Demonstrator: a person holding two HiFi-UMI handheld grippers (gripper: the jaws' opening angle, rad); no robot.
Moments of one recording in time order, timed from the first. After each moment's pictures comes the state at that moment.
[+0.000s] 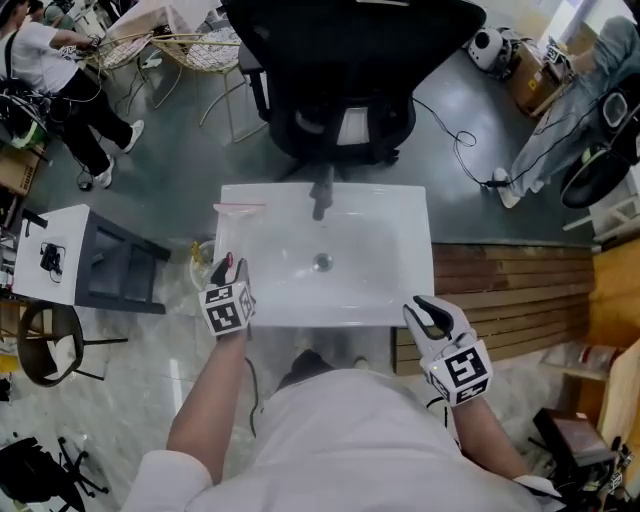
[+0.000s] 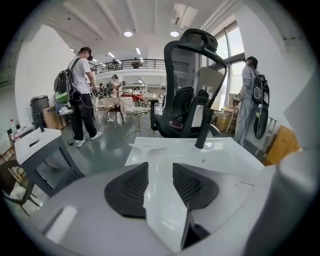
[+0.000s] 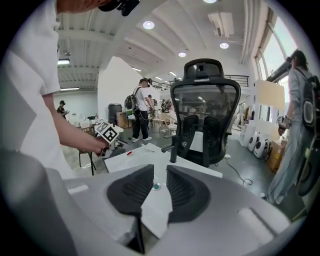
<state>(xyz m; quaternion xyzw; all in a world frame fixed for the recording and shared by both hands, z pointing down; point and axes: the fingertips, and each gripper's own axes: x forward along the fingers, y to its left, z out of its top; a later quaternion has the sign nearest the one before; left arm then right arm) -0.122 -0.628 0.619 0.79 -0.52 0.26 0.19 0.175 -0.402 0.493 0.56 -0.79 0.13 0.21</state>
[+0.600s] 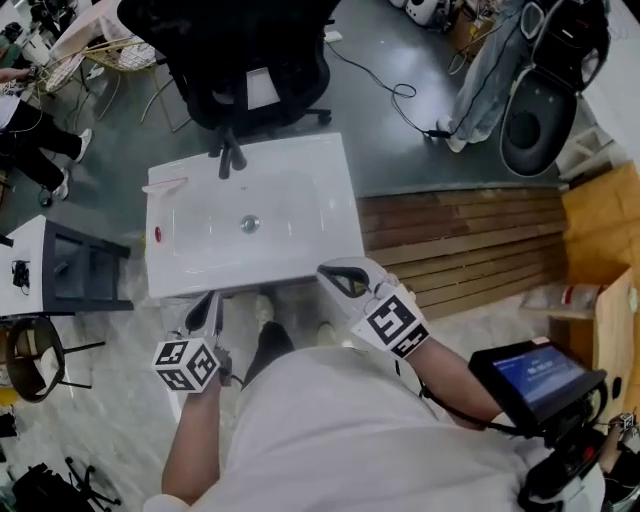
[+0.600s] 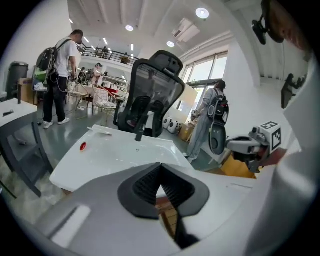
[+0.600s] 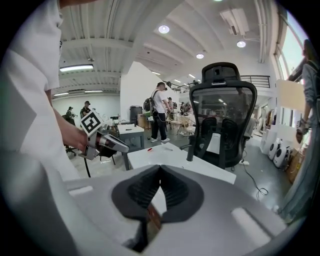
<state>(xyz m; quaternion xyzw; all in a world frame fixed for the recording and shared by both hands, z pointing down) -0.023 -0.400 0.550 0.88 -0.37 0.17 0.25 0.167 -0.332 0.493 0.46 -0.86 0.09 0.21</state>
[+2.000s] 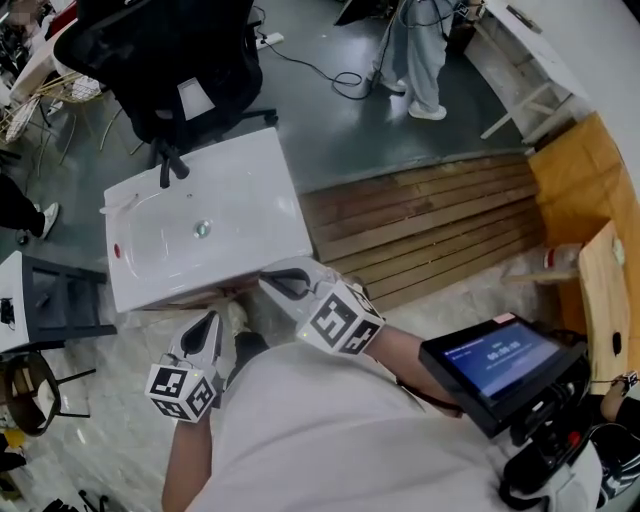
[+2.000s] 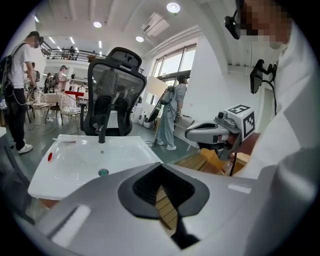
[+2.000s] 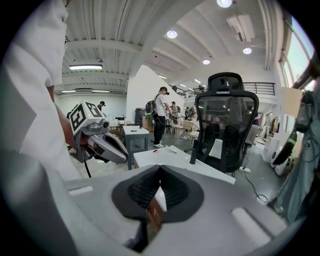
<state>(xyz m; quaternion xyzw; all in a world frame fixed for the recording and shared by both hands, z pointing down) 0.070 -0.289 0.520 0.93 -0.24 0.20 0.18 0.173 -0.281 0.483 0.45 -0.87 0.06 0.21</state>
